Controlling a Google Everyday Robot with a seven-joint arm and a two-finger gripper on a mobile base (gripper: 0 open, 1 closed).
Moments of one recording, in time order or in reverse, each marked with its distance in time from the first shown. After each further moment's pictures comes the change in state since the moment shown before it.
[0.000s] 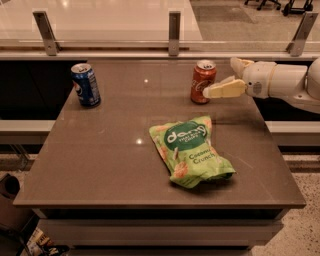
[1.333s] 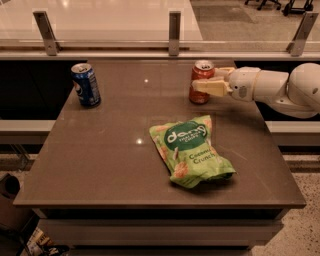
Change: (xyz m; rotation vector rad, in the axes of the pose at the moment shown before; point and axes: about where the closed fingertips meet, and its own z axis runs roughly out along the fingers) arm 0.008 0.010 0.035 -0.038 -0.050 0.043
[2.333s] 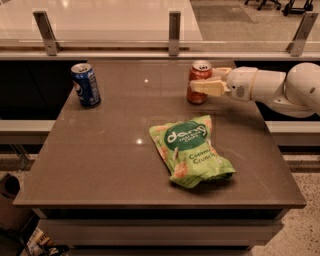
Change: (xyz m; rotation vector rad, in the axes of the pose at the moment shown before) arm -0.001 0.003 0.005 -0.009 -0.001 0.000
